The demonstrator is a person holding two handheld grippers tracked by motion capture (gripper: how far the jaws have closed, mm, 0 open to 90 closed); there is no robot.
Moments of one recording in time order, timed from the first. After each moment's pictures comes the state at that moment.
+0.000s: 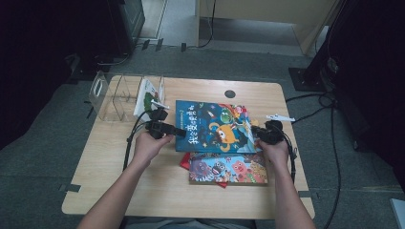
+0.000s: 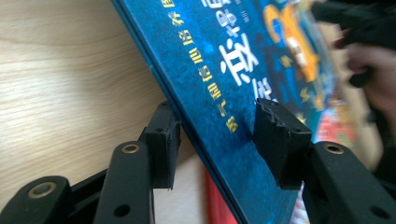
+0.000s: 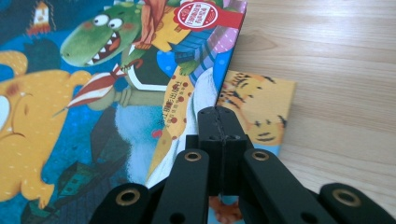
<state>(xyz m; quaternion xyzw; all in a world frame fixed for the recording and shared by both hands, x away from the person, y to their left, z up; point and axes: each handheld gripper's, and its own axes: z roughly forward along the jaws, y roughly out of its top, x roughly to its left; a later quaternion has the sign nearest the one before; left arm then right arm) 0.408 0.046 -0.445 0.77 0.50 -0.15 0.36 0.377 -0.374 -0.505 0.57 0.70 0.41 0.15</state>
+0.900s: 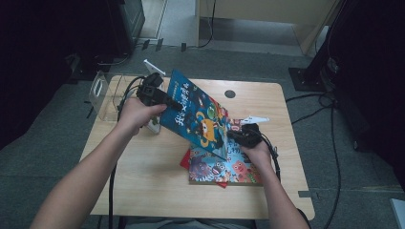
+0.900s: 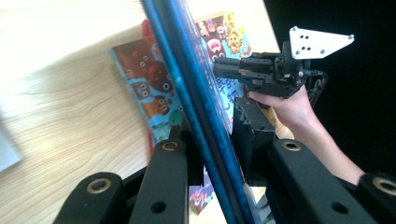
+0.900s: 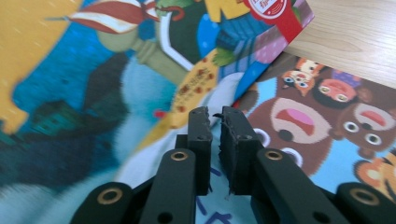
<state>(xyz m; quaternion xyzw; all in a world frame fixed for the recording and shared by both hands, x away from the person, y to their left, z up) 0.443 0.051 -0.324 0.79 0.49 -0.19 0.32 0.372 -0.301 -0.503 0.46 0.78 0.42 0.10</state>
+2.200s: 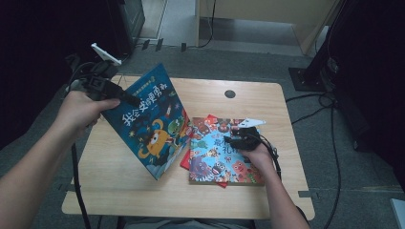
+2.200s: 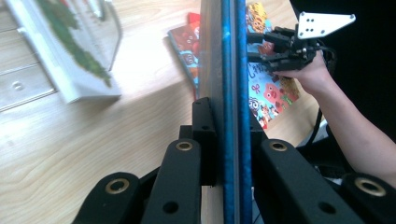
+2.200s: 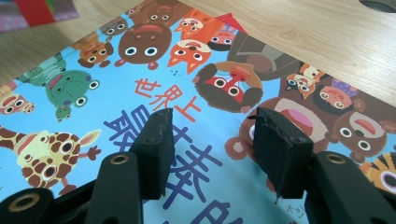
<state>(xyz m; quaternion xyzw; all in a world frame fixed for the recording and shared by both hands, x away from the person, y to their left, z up) 0.385 0.145 -0.244 0.81 0.50 -0.09 0.31 0.363 -0.295 -0.502 0.41 0.81 0.40 0.15</state>
